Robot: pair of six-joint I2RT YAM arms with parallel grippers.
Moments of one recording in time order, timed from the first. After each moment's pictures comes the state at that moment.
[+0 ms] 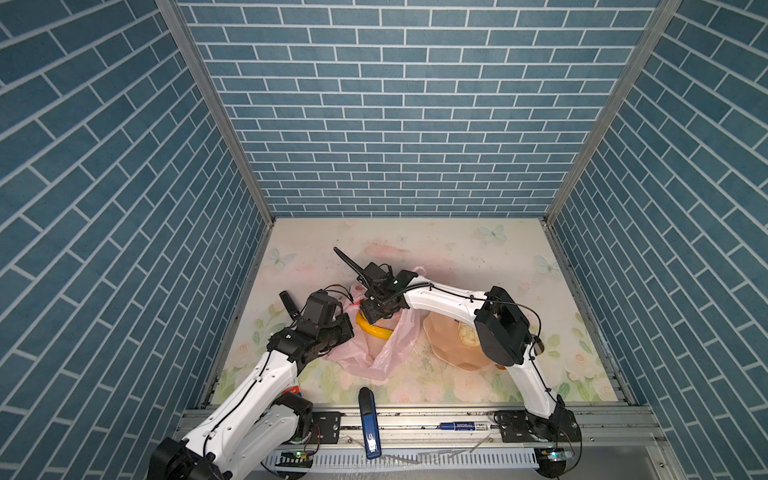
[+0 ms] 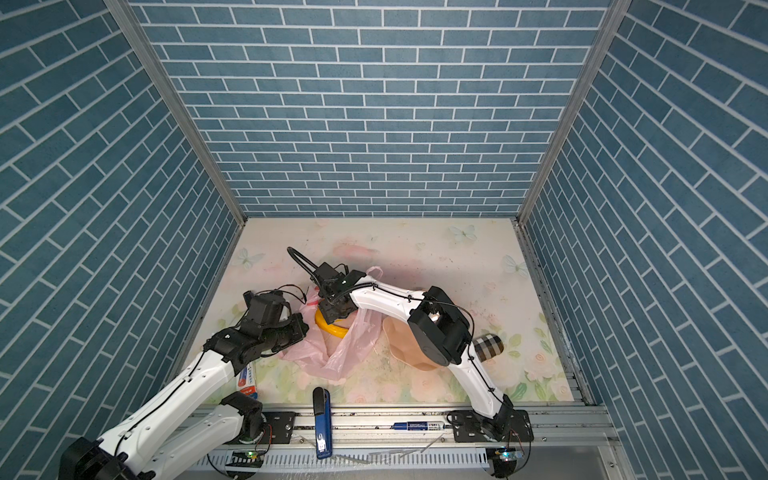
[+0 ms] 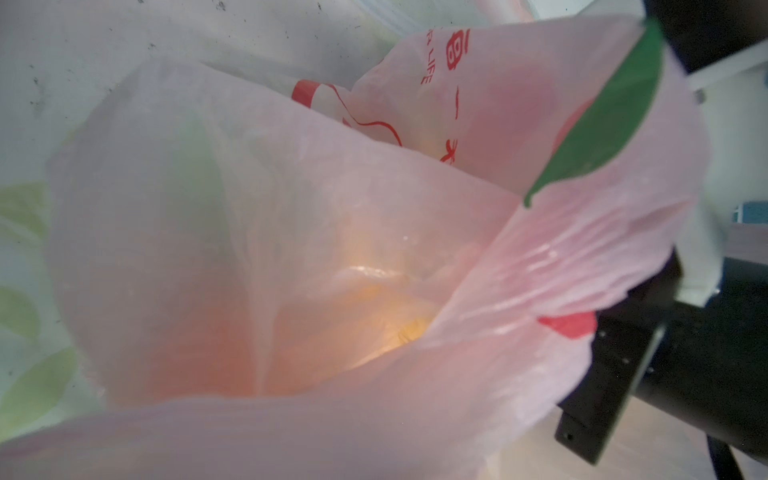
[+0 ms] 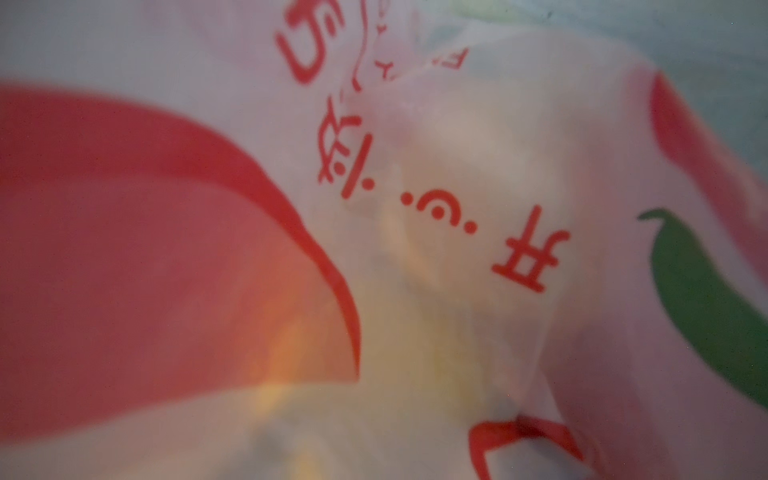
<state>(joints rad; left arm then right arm) -0.41 0.88 0.56 -0.57 0.11 -0.80 1.05 2.22 1.82 -0.73 0.01 0.37</state>
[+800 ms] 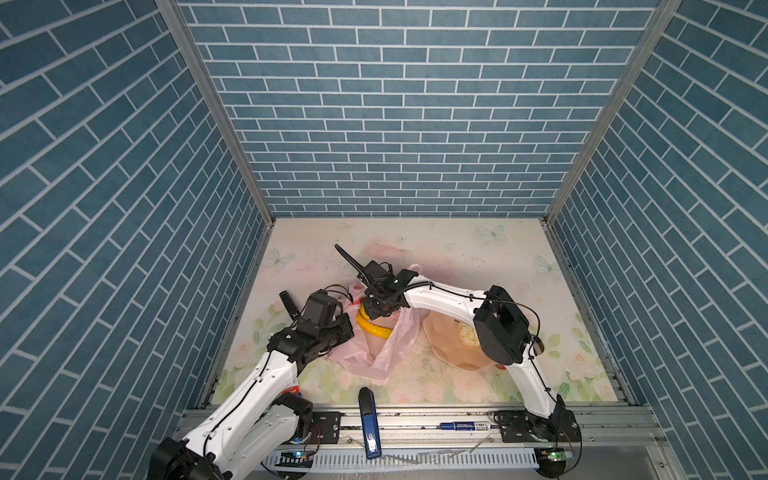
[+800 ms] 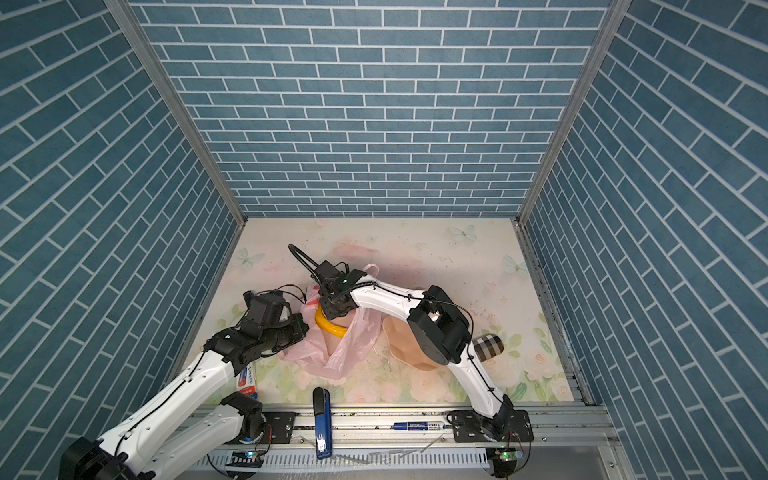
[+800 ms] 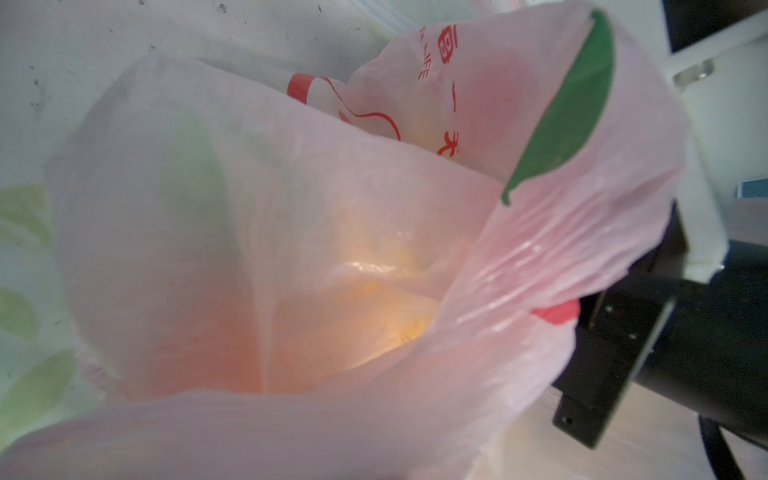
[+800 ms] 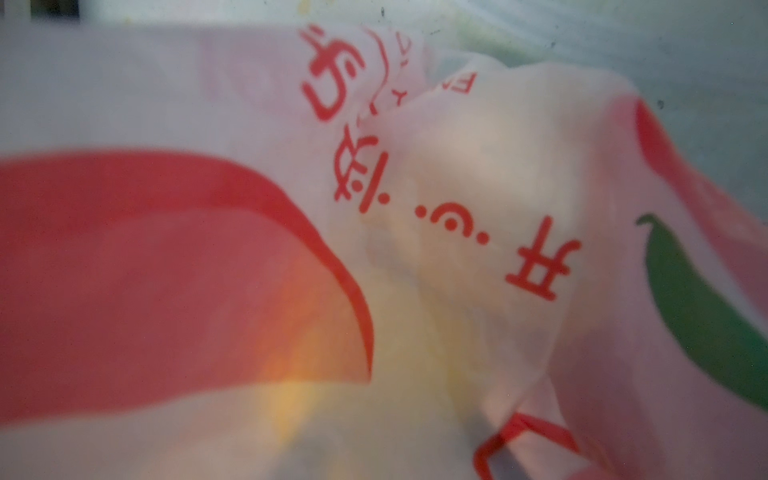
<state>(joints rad) -0.41 0.88 0.56 -0.57 0.11 -0.80 1.03 2.21 1.82 -0.70 -0.01 0.38</state>
